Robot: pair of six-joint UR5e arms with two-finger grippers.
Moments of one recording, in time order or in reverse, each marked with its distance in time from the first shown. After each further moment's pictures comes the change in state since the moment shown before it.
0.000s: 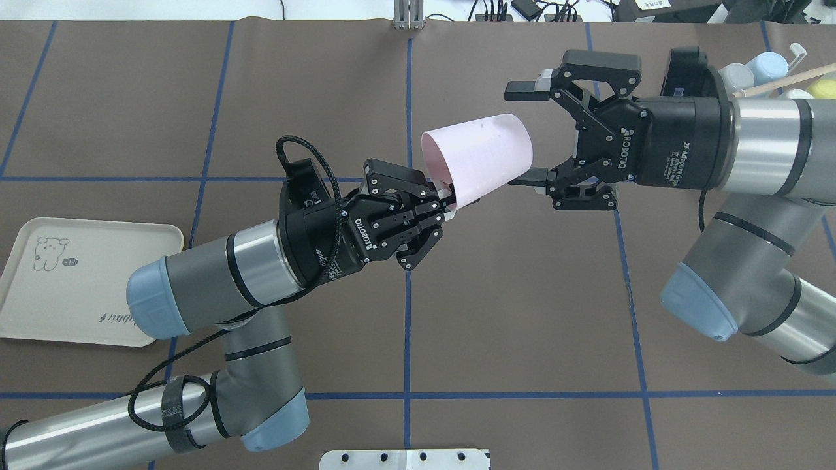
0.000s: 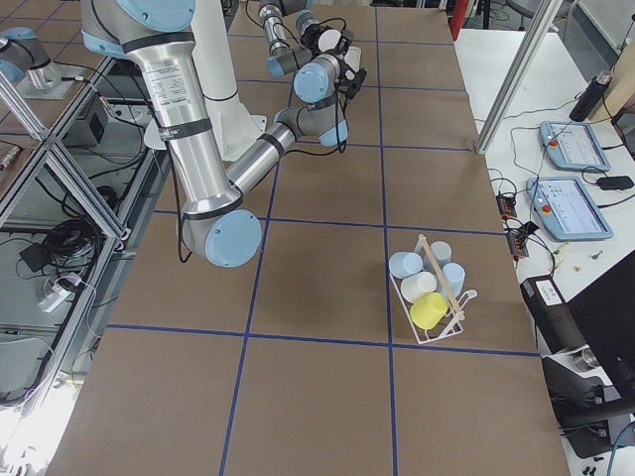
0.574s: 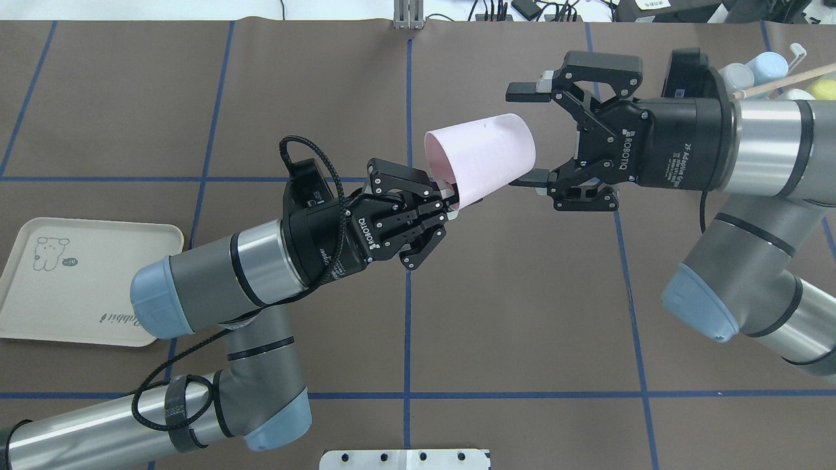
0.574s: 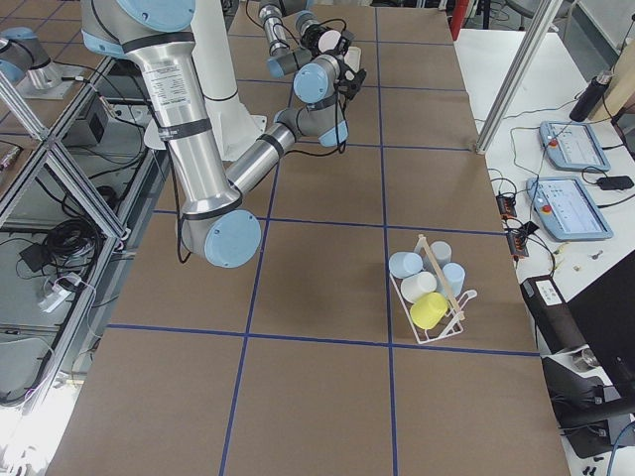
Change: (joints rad) left arm 0.001 -0.008 0.007 0.001 0.001 -0.004; right arm 0.000 -0.004 0.002 0.001 0.000 0.001
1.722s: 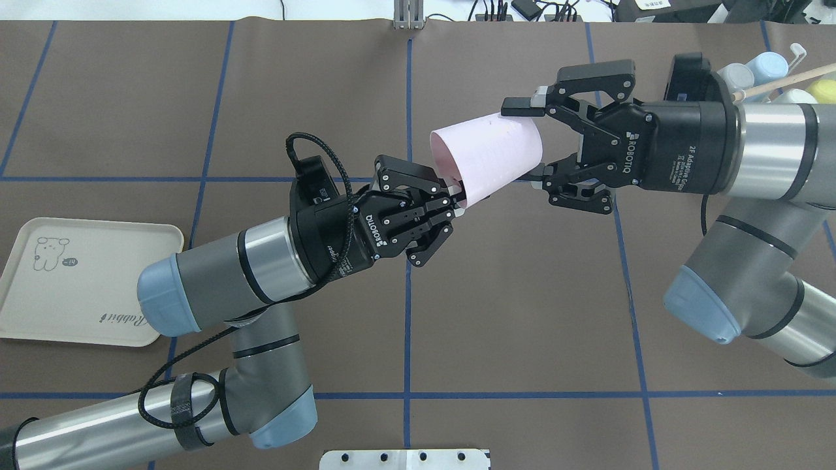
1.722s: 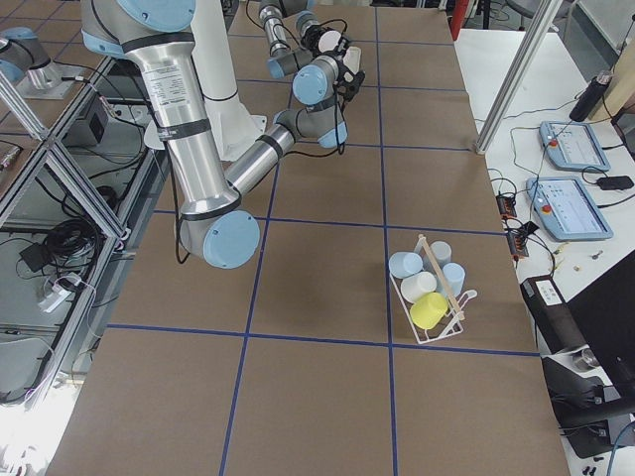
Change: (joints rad) left arm -0.001 -0.014 0.010 0.010 0.000 0.001; right arm -0.001 -0.009 0.000 0.023 -0.001 0.029
